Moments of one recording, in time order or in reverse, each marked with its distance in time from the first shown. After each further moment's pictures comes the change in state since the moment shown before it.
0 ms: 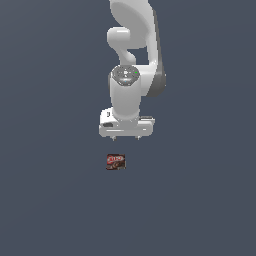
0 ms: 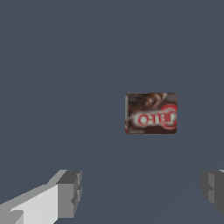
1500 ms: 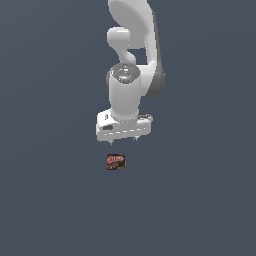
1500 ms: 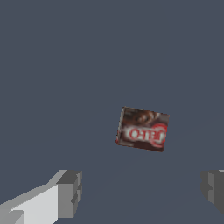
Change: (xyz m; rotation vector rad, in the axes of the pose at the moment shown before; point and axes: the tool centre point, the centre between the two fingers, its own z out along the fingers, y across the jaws) arm 0.017 0.010 -0.010 -0.038 0.037 -0.184
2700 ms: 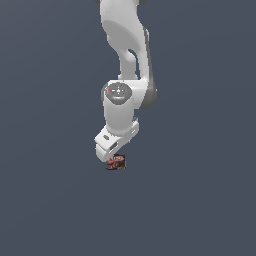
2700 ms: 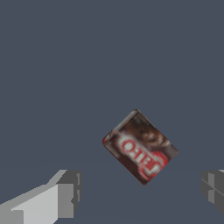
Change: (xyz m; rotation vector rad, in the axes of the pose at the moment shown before) arm 0.008 0.018 0.045 0.014 -0.018 -0.612
